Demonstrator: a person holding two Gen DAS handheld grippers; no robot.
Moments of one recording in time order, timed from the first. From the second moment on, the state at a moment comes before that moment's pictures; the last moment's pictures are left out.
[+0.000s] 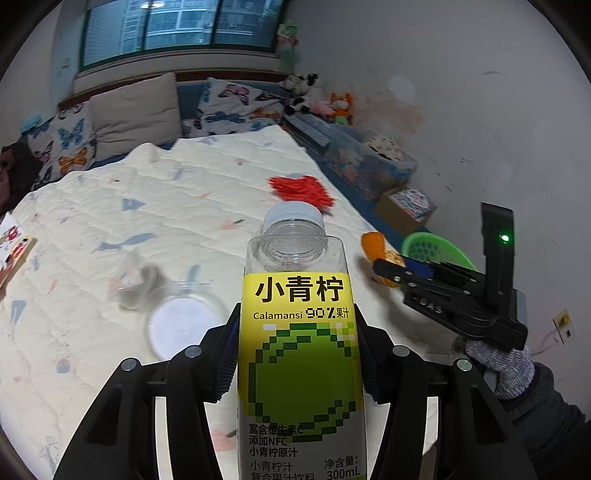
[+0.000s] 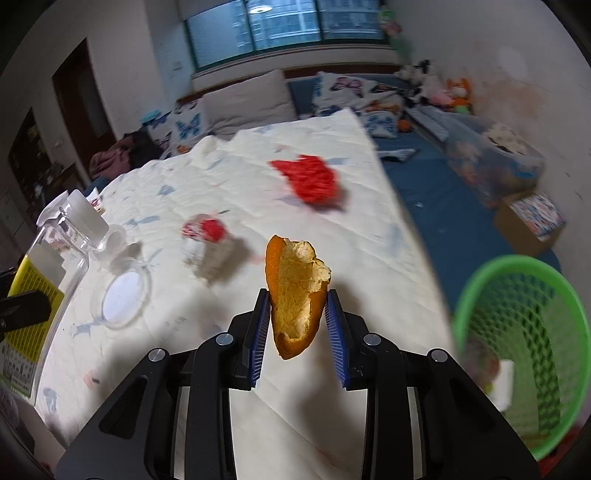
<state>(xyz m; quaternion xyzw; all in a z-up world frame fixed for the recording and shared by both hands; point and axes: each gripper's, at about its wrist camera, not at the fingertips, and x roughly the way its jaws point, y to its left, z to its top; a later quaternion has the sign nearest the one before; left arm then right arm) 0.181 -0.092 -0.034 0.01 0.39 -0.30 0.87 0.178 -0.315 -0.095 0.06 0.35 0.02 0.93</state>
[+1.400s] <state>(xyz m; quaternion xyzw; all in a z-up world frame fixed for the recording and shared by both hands) 0.163 -0.375 -0.055 0.15 0.43 -0.45 0.77 0.021 -0.544 -0.107 0.17 0.32 -0.18 0.92</state>
